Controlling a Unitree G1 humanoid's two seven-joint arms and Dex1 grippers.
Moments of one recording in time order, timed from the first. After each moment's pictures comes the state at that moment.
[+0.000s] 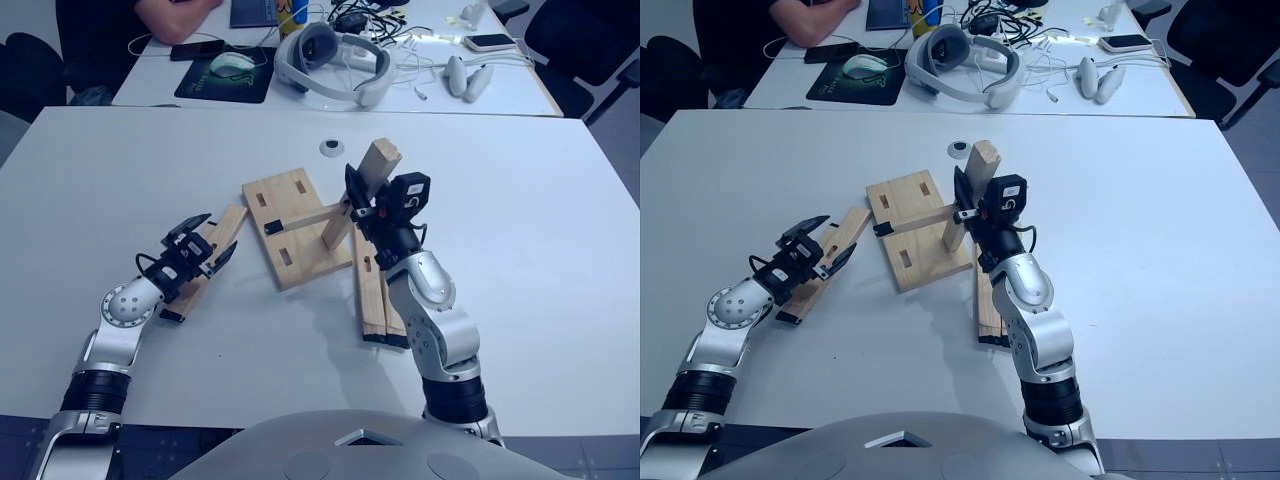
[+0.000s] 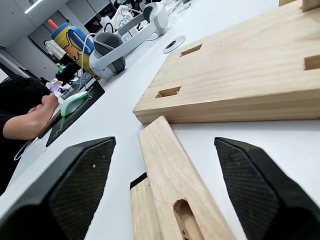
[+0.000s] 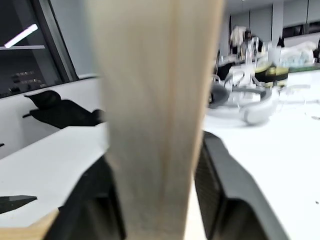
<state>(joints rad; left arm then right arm) 0.00 0.57 -0.02 0.24 0.06 -0.37 -0.52 -0.04 0.04 0.19 -0.40 0.23 0.33 0.07</state>
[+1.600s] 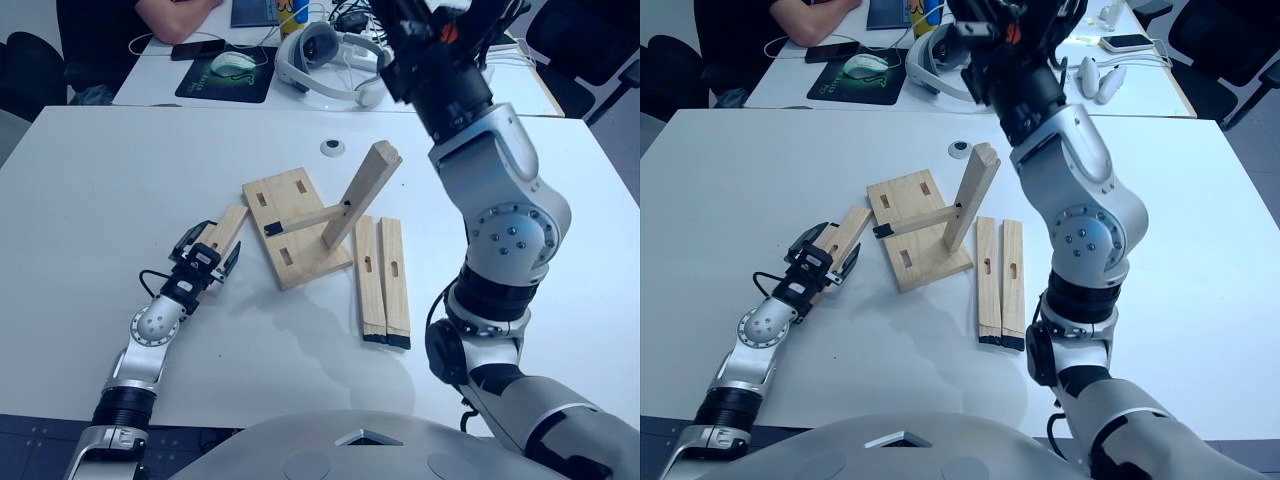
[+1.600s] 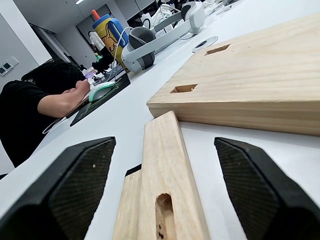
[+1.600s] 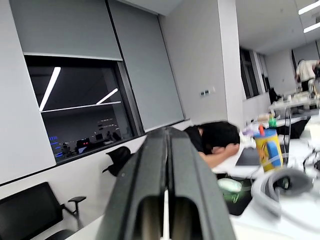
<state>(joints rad) 0.08 0.44 -0.04 0.24 0.12 -0.40 -0.28 -0.73 -0.08 -0.12 -0.43 0.73 0.68 0.03</state>
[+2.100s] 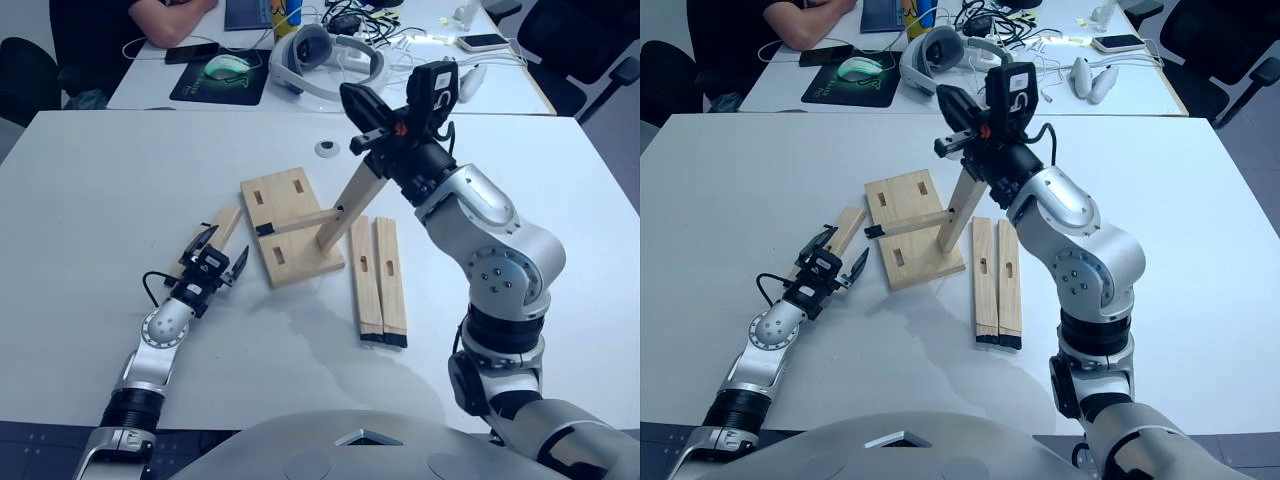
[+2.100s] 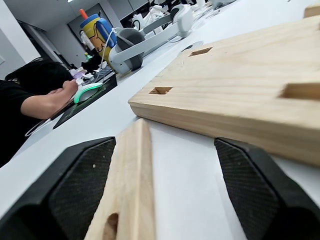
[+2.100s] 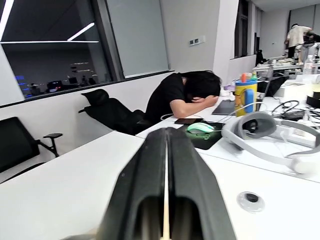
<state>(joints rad) 0.08 0.40 -0.08 0.23 0.12 -0.38 -0.28 -0.48 -0.09 0.04 -0.54 0.68 0.82 0.00</state>
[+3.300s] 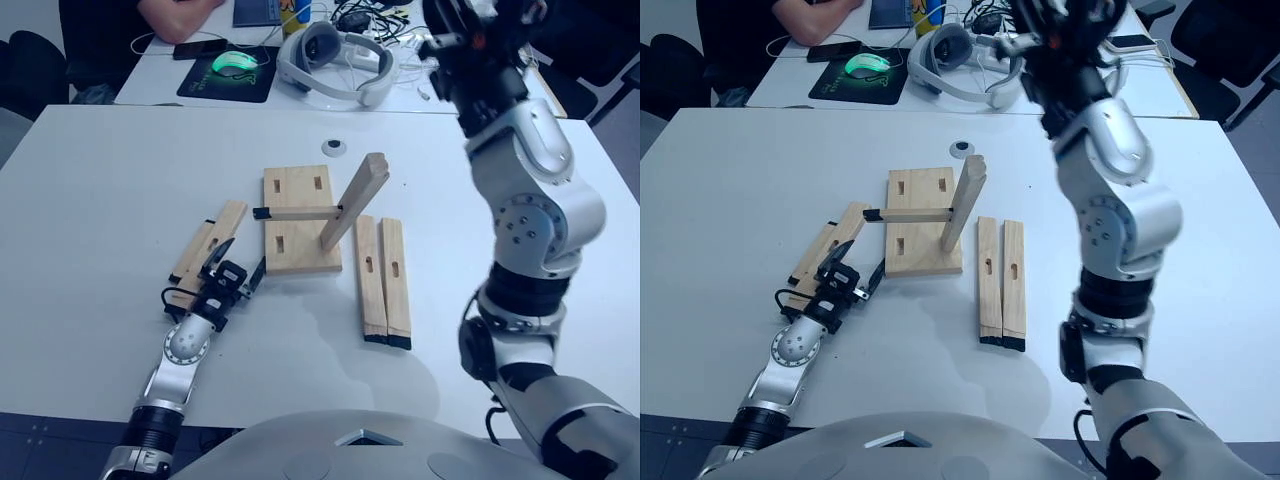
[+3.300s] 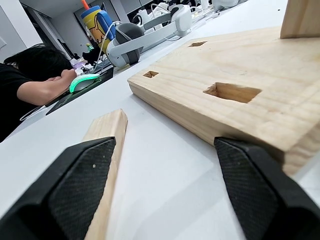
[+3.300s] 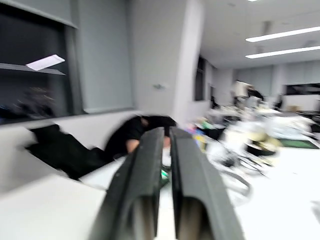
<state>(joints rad) 0.19 0.32 -0.12 0.15 0.17 -0.36 -0.20 -0.54 -0.31 -0.13 -0.39 0.50 0.71 0.08</state>
